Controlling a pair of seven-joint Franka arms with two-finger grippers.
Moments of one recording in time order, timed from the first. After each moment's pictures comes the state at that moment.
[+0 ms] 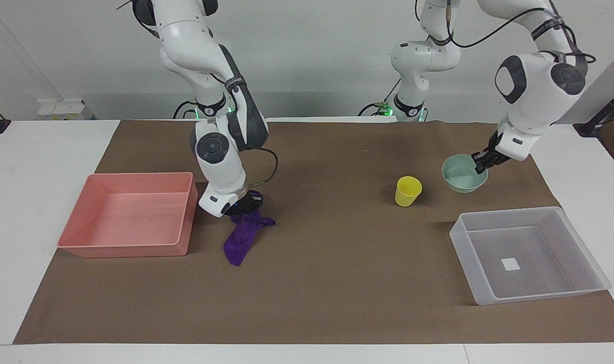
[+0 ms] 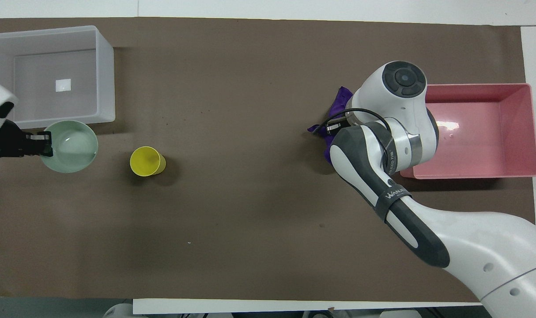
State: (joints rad) left arm -0.03 -0.06 0.04 -1.96 -0.04 1.88 -0.11; right arm 0.19 0.28 0.11 -1.87 0.04 2.10 0.10
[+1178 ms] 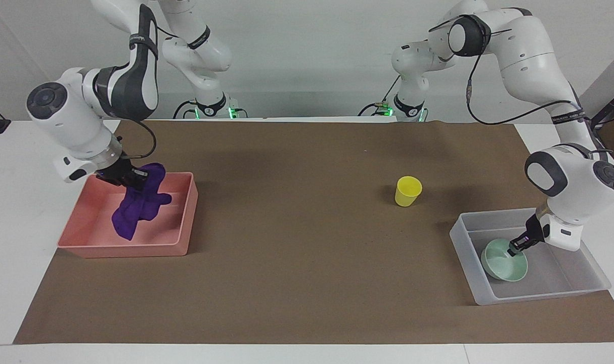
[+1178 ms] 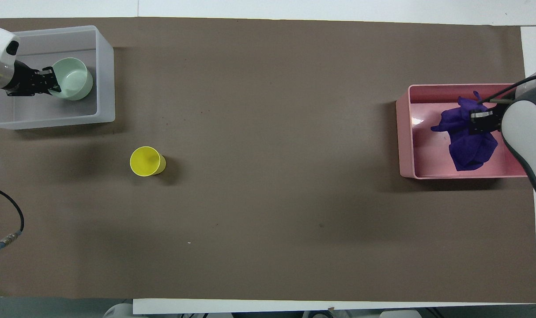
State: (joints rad) left arm 0.07 0.54 0.05 -1.57 -0.11 2.19 -0.09; right arm -0.27 0.11 0.09 -1.89 -0.03 1.89 -0.04
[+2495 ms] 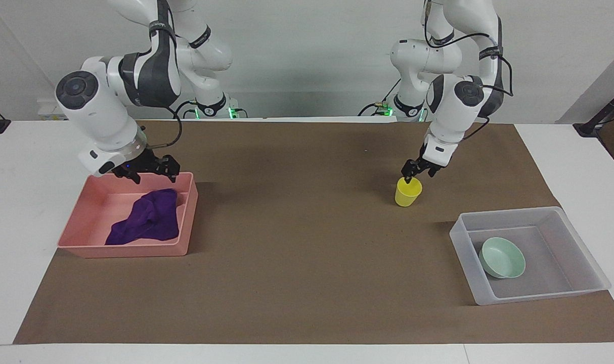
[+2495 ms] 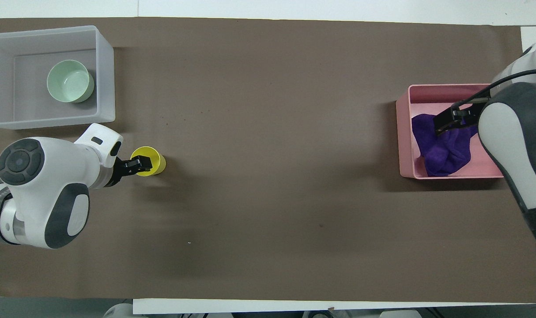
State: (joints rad) left arm -0.33 -0.13 0.02 -2.44 -0.05 2.34 -0.48; right arm -0.13 0.08 0.13 -1.72 -0.03 1.62 -0.04
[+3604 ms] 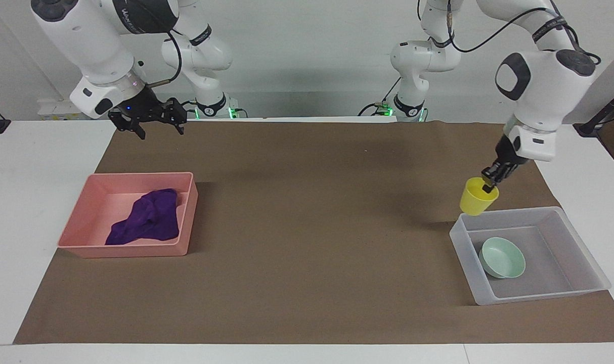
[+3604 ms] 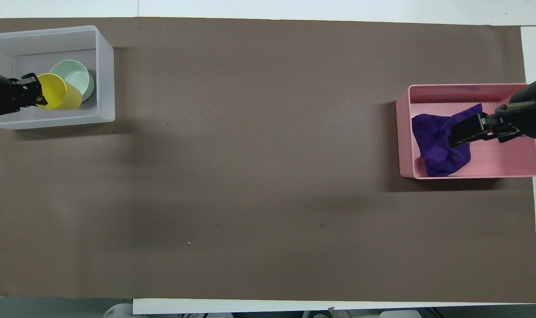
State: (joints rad) left arm -0.05 0.08 0.06 -1.84 -0.04 2.08 -0.41; right arm -0.12 -0.02 0.15 -1.59 0.06 1.42 -0.05
